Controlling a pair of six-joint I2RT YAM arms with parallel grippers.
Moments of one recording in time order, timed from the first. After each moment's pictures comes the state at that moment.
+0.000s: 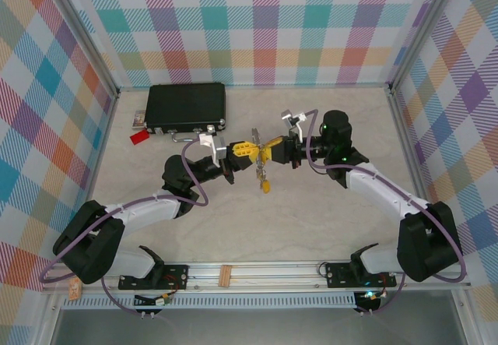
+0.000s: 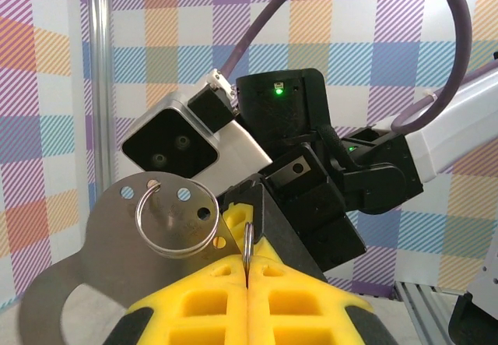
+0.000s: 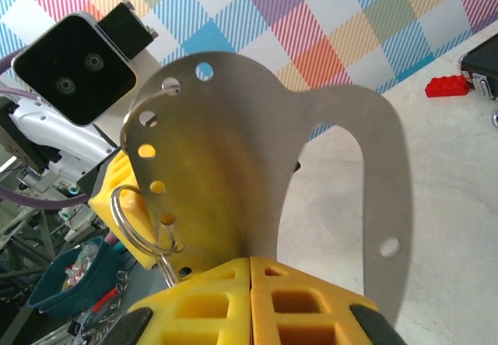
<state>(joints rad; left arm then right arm) -0.63 1.35 0.59 1.18 0.63 -0.27 0.44 1.34 0.88 0.31 -1.16 0.47</state>
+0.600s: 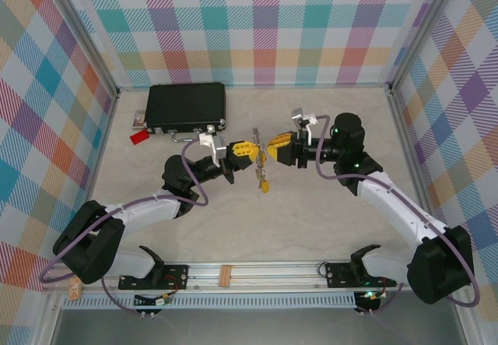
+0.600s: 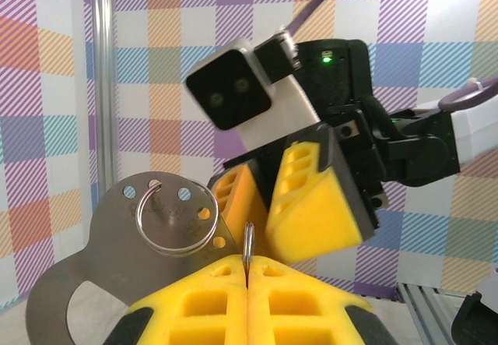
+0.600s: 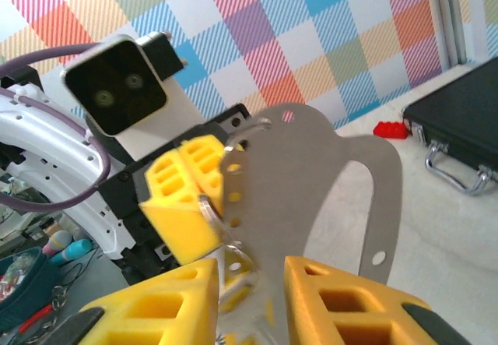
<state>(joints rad) -0.63 1.35 0.59 1.18 0.63 -0.27 0.42 1.17 0.86 0.22 -1.02 0.33</state>
